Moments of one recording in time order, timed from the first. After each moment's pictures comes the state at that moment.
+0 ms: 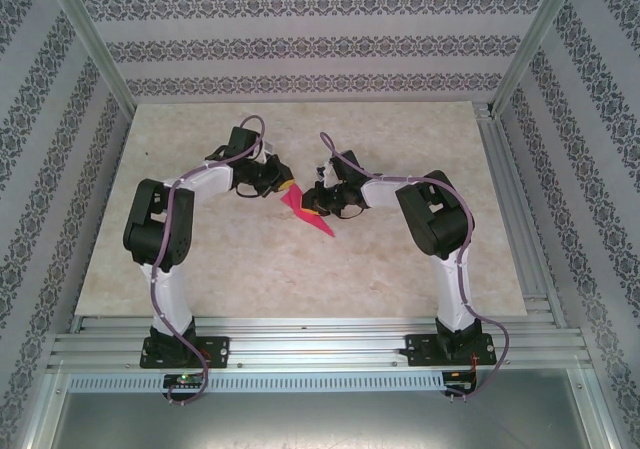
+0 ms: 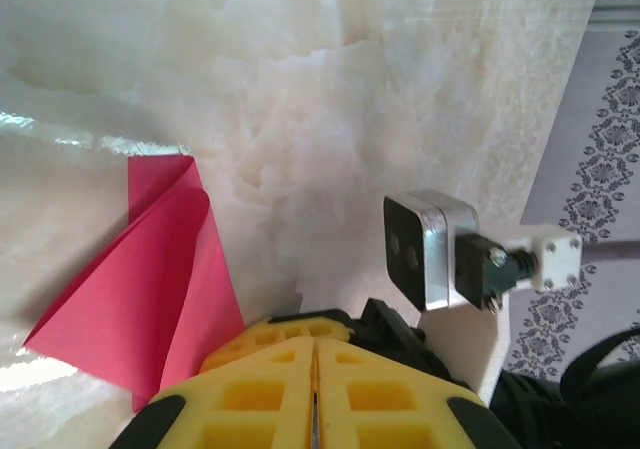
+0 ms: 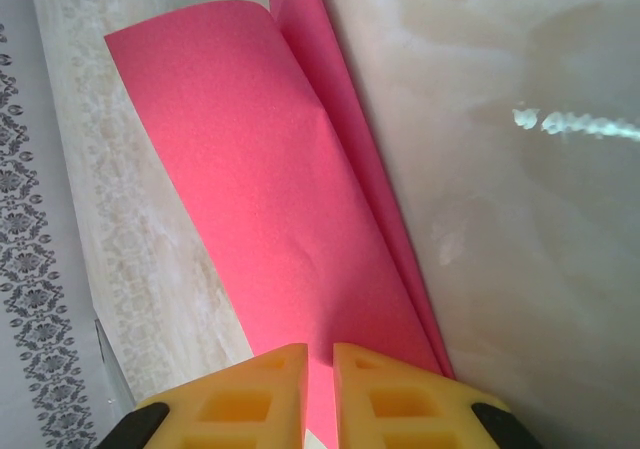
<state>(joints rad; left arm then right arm) -0.28 1.98 1.31 -0.24 0.65 -0.92 0.51 2.16 1.29 -0.04 -0.69 0.73</state>
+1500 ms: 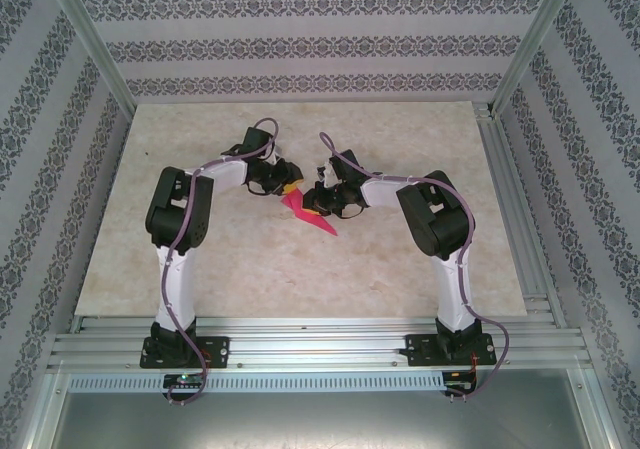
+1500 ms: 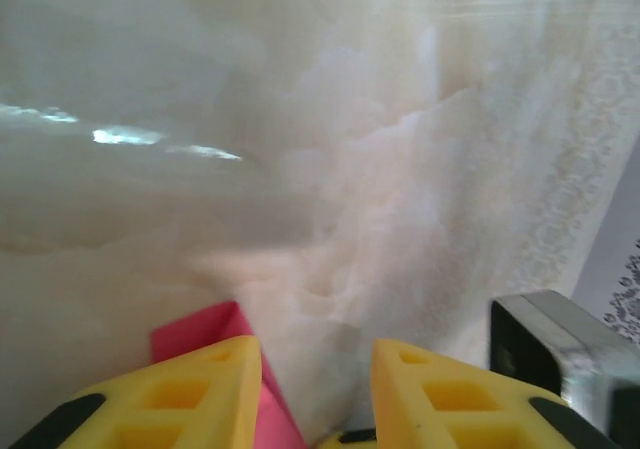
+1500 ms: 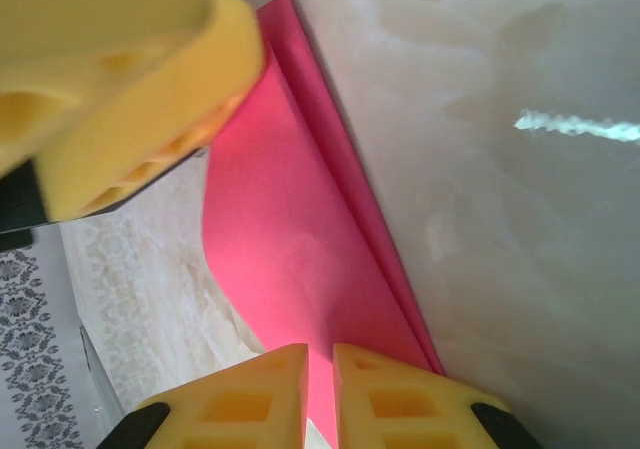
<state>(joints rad) -0.30 2.15 1.47 -0.30 0.61 -0.85 0.51 2.16 1.31 -0.09 -0.65 0.71</state>
